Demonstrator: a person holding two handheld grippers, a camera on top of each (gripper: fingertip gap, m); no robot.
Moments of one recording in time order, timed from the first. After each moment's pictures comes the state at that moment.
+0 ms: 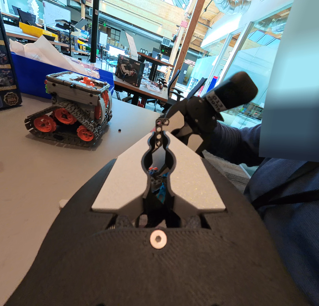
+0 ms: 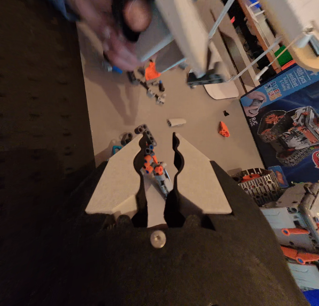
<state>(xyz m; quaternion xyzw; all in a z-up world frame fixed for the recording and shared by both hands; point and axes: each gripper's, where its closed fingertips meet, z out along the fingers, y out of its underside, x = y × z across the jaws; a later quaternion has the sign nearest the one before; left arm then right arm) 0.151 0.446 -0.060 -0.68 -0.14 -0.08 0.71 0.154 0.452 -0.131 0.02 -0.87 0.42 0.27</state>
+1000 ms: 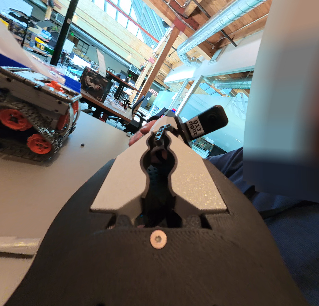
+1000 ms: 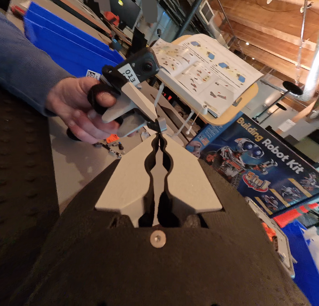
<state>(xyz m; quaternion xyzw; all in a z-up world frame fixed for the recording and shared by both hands) 0.153 0.455 -0.030 -0.59 -0.16 -0.23 0.76 0.147 0.449 -0.038 0.00 -0.72 0.58 0.38</state>
